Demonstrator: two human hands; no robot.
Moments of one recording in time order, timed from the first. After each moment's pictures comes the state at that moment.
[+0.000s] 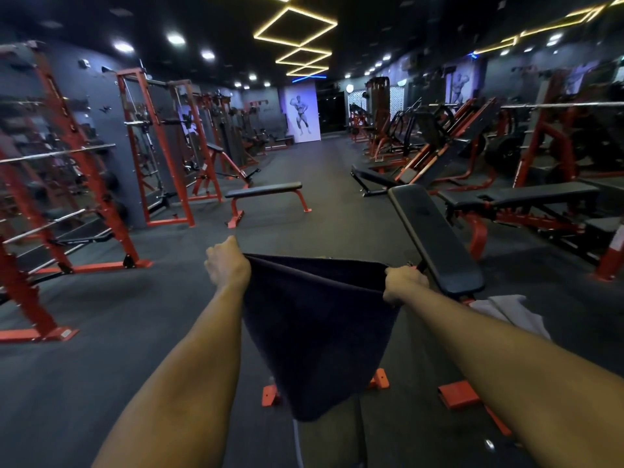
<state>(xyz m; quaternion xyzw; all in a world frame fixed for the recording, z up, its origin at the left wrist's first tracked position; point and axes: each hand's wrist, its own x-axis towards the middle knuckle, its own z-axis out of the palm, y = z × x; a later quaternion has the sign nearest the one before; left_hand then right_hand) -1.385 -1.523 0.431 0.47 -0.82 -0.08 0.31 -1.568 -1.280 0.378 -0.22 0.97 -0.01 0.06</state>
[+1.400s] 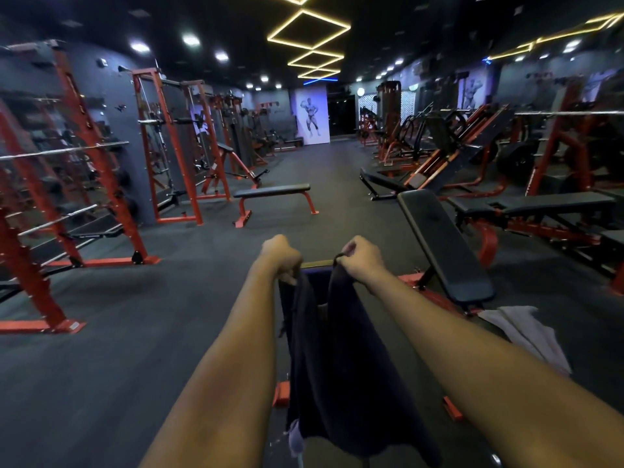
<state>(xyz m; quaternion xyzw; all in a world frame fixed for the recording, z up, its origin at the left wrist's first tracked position) -1.419 -1.481 0.460 0.37 -0.86 -0.34 0.11 -1.542 -1.355 0.407 -0.25 0.83 -0.50 0.04</state>
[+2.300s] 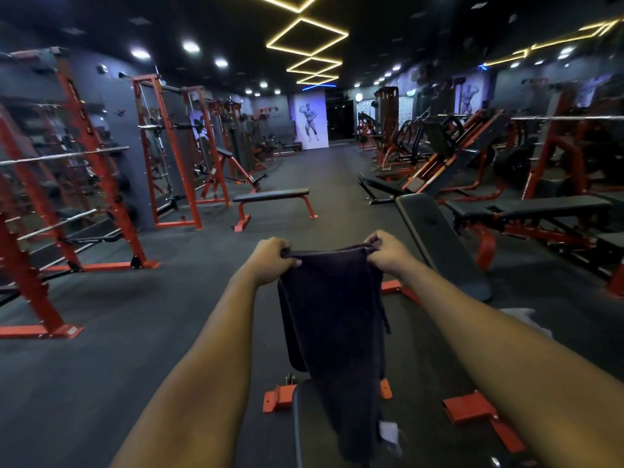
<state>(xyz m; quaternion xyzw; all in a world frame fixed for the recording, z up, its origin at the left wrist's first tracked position) -1.406 -1.511 0.447 0.20 -0.94 -0.23 0.17 -1.580 -1.310 0.415 -0.30 0.79 -0.52 0.09</state>
